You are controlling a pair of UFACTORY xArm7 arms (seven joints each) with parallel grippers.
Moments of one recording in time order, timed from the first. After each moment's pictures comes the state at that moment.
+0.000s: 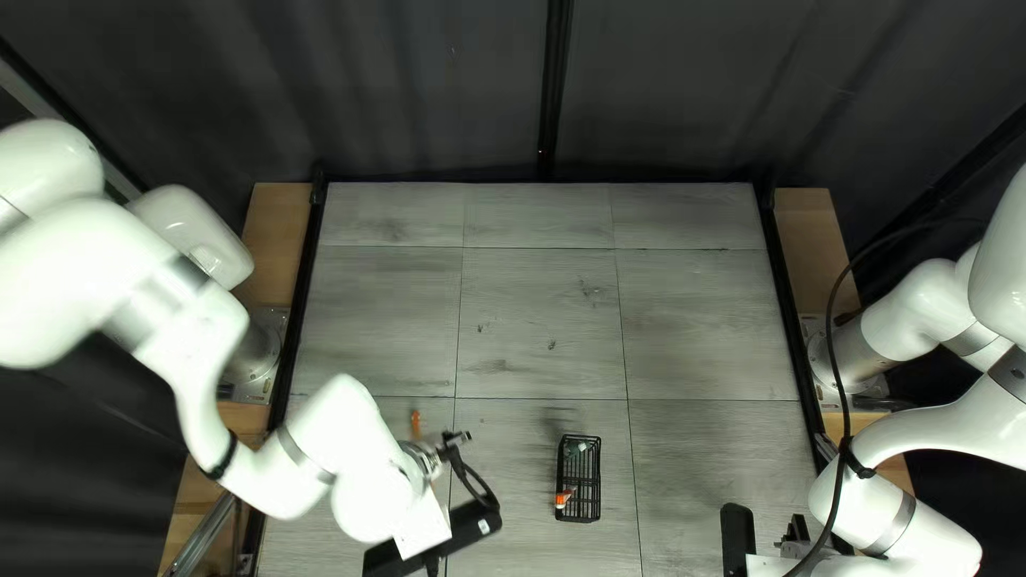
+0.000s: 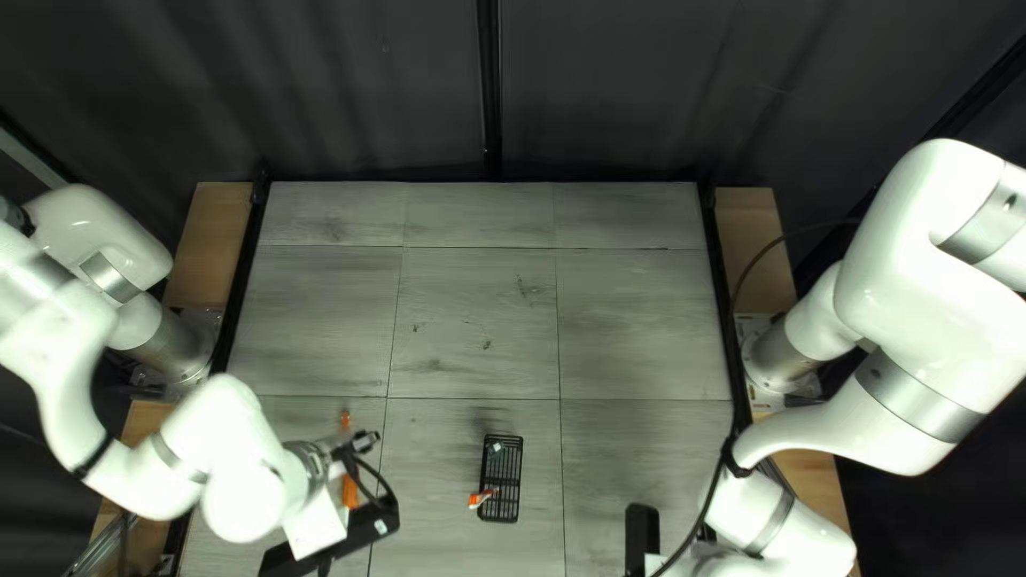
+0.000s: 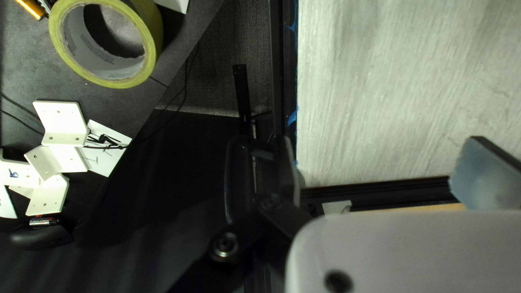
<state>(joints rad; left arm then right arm) -0.73 0.10 0.14 0.94 0.22 1.03 0.42 0.82 0.07 0.16 0.83 0.15 0.88 0.97</state>
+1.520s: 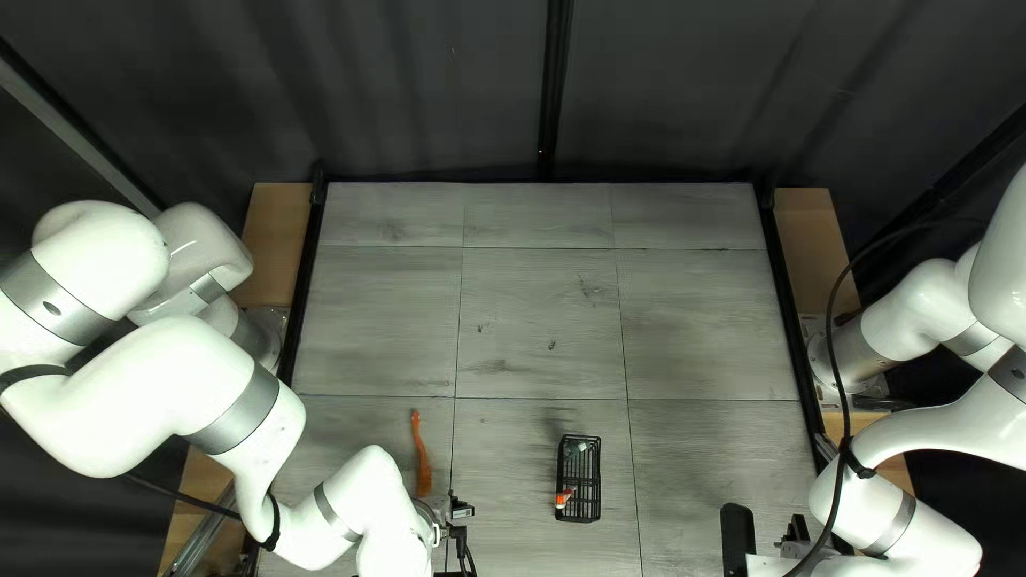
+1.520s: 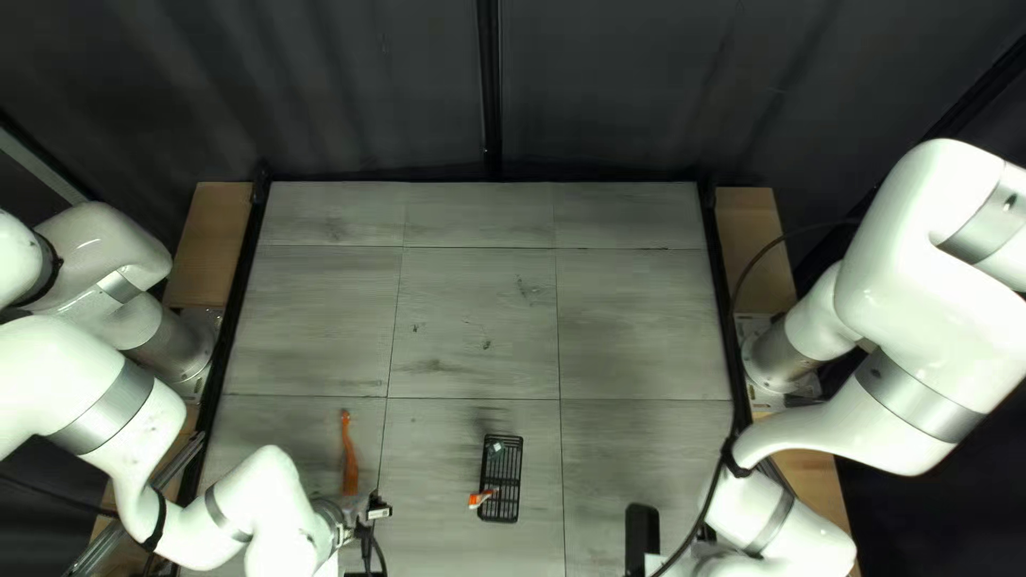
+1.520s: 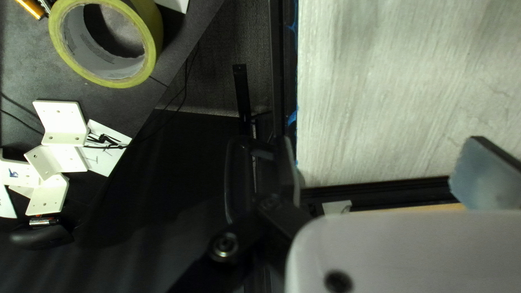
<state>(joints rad) -0.73 0.34 0.08 0.95 0.17 0.84 0.65 0.82 0.07 0.16 0.83 0.15 0.88 0.97</state>
